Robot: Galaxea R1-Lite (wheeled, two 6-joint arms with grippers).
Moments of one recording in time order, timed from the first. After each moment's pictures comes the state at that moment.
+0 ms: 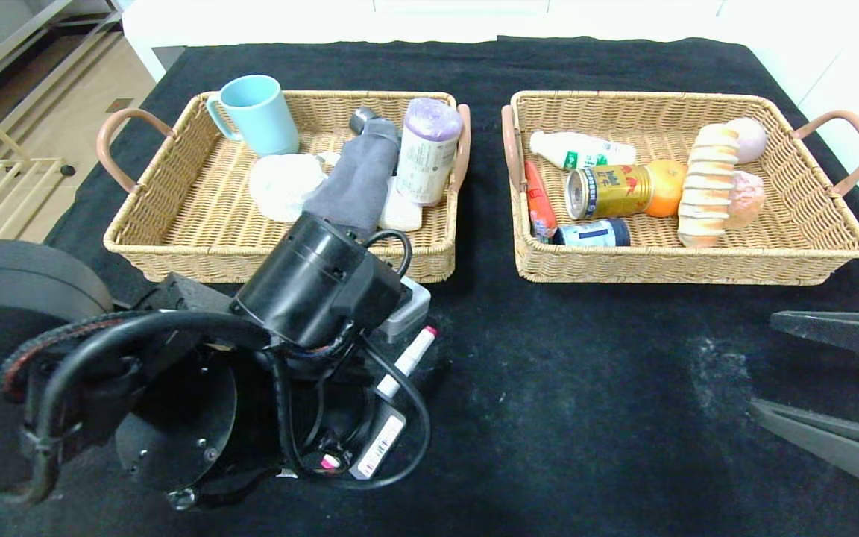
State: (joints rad) left arm -0.82 1.64 -1.22 0.44 0.37 -0.03; right arm 0.14 1.10 -0.59 -0.31 0.68 -0.25
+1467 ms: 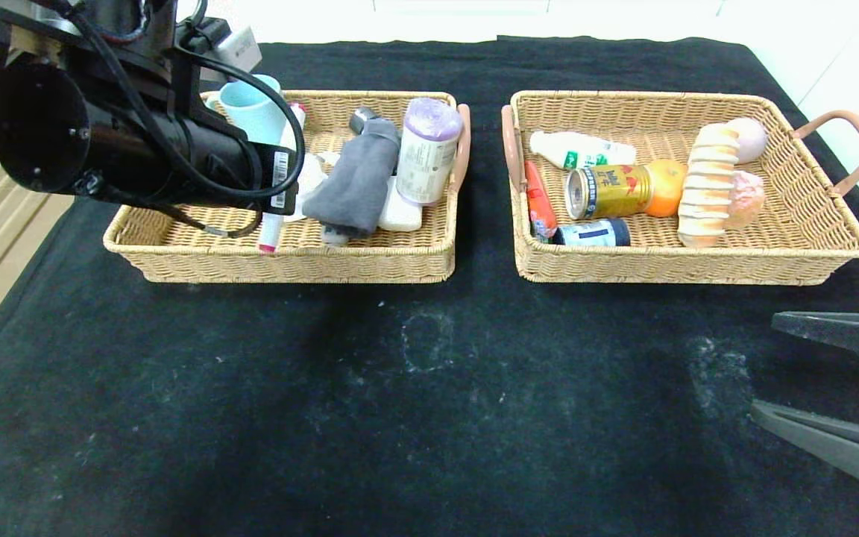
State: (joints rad) left arm -0.42 1.69 -1.68 0.39 0.32 -0.01; right arm 0.14 1.10 -0.59 -0.31 0.68 -0.25
